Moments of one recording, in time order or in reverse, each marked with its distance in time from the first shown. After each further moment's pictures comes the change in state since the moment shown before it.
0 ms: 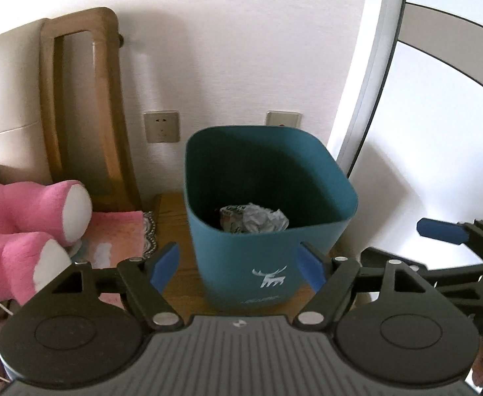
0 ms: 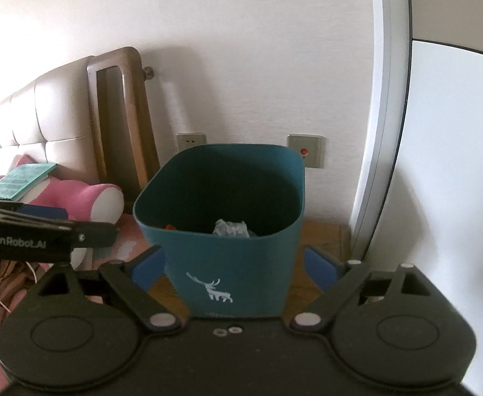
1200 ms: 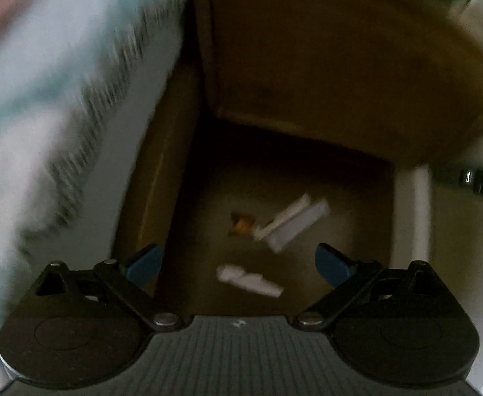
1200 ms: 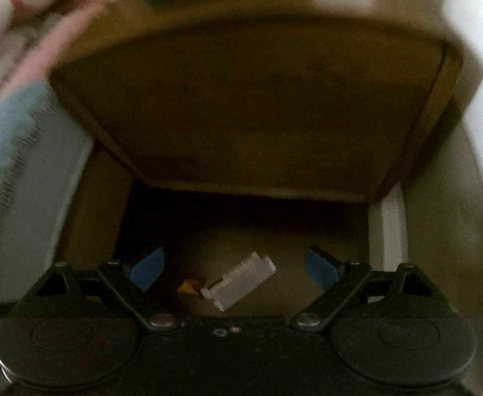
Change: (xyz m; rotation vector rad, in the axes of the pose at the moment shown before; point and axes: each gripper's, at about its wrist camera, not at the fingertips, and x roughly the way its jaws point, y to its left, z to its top) left arm 0.192 0.080 -0.412 -0.238 0.546 0.214; right arm 0.188 0.013 -0.360 0.166 0.474 -0.016
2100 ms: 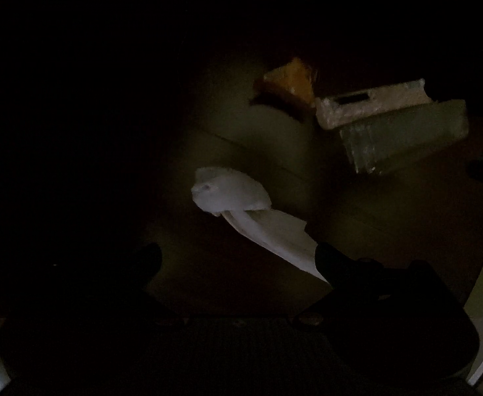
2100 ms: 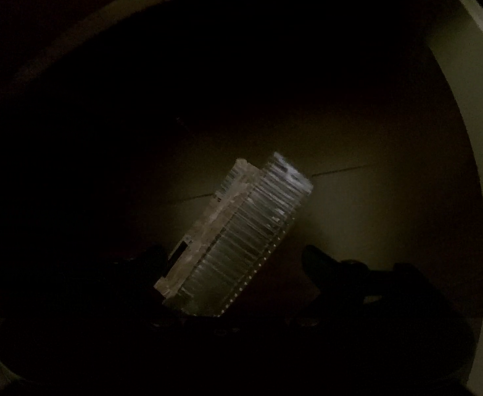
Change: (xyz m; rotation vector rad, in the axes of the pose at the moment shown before) left arm 0.326 0.010 -0.103 -0.264 0.323 -0.007; right arm 0.296 -0.020 -0.085 0.277 0.270 -0.076
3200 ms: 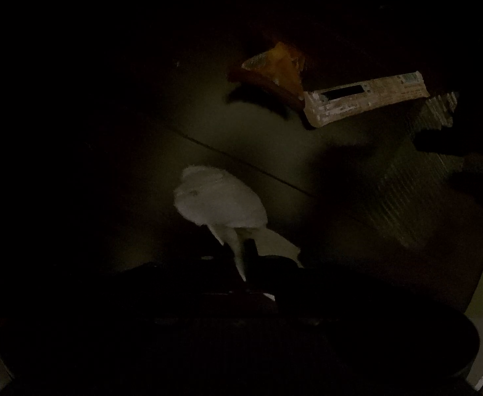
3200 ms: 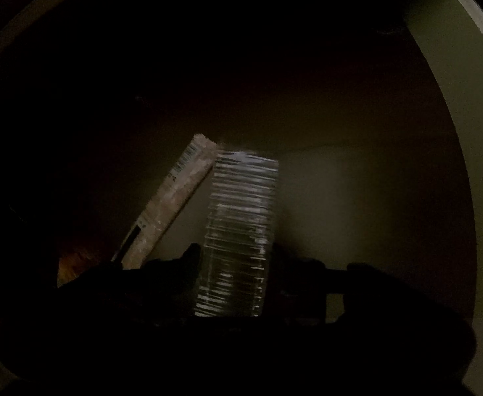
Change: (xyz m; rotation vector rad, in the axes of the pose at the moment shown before) left arm 0.034 0.005 -0.001 0.042 -0.048 -0.060; right arm 0.025 -0.017 -0.023 0.009 0.002 -0.095
